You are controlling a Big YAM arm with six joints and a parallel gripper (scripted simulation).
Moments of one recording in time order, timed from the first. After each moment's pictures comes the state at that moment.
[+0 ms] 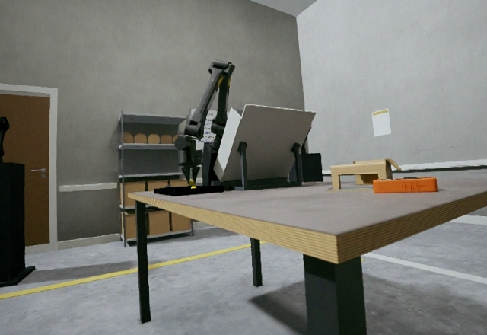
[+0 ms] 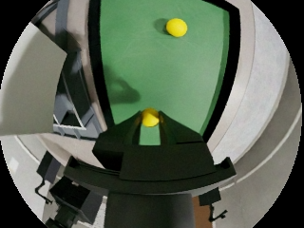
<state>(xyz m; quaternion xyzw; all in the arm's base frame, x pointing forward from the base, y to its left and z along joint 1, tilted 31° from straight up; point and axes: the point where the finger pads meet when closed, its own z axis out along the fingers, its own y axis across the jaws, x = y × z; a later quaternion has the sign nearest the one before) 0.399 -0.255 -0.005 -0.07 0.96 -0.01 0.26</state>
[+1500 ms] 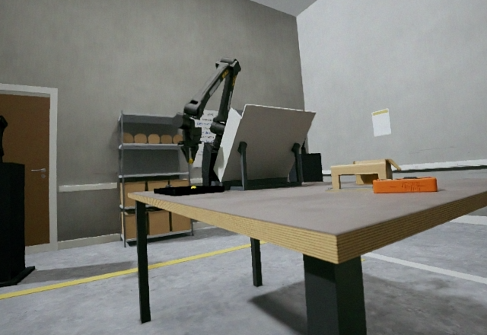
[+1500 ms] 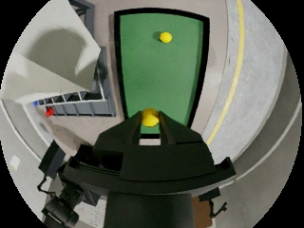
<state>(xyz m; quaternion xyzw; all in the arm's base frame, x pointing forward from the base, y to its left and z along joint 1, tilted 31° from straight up) 0.348 -0.256 0.080 -0.07 0.96 -0.01 0.26</state>
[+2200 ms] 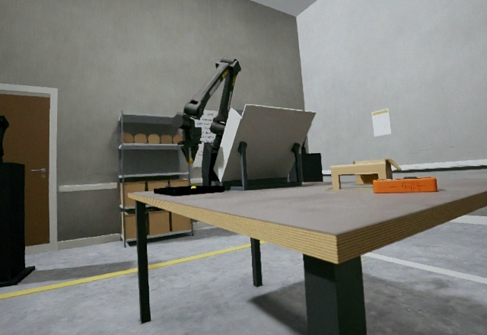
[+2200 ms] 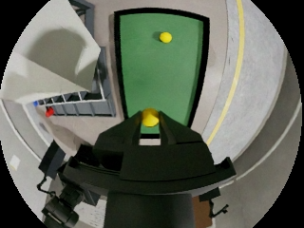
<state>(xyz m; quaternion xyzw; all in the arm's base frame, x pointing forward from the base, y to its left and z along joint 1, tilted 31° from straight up) 0.348 -0.256 0.080 -0.07 0.96 -0.01 0.26</state>
